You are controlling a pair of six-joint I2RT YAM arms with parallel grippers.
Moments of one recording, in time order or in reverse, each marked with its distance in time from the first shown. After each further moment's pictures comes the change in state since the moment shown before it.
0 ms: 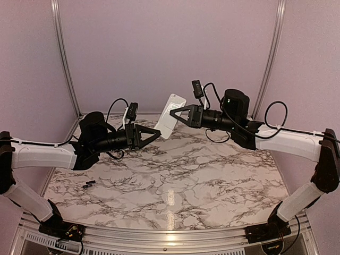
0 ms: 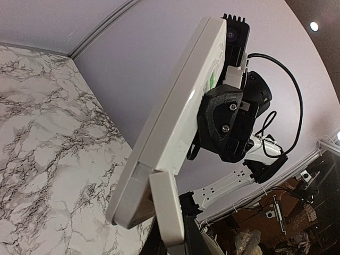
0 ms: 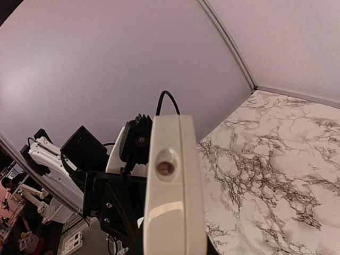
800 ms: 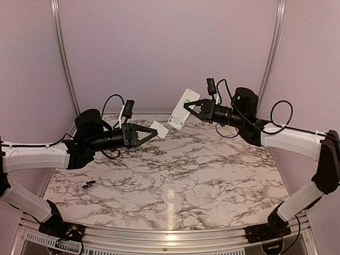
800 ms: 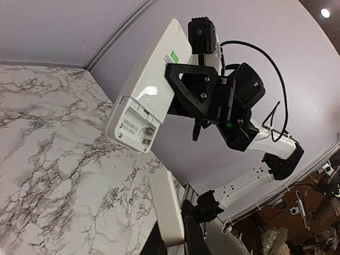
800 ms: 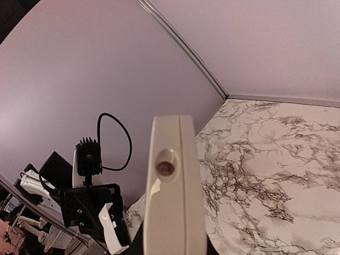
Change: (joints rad) left arm -0.003 -0.075 -0.009 -0.091 -0.021 0.106; right arm -0.135 -0.016 -0.032 0.035 -0.021 0.114
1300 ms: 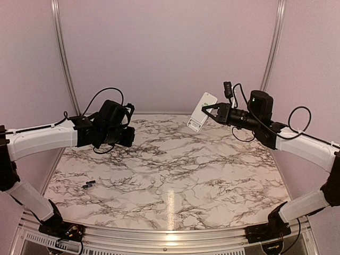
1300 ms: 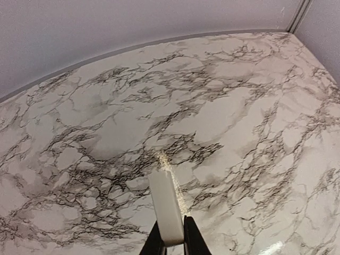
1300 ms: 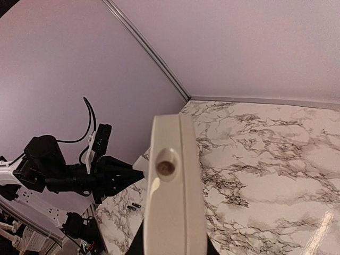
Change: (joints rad) left arm 0.005 0.095 0.370 -0.950 -0.781 0.550; right arm -0.121 -0.170 -0.080 -0.185 0.042 -0.142
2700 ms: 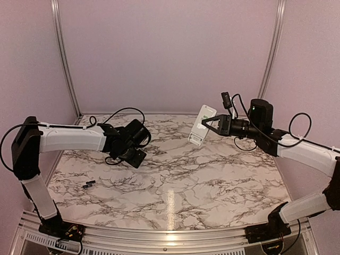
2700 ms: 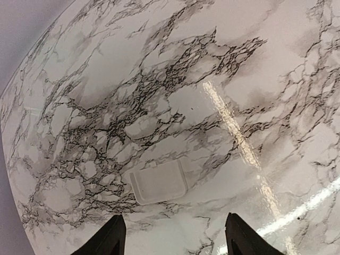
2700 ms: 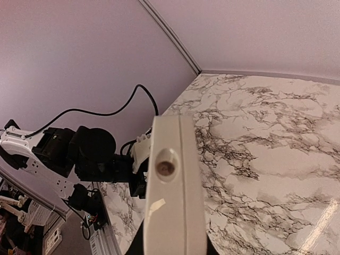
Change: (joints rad) left arm -0.078 0.349 0.102 -0.255 -0.192 0.145; right arm 0.000 -0.048 -0.114 -0.035 -0.113 -0.057
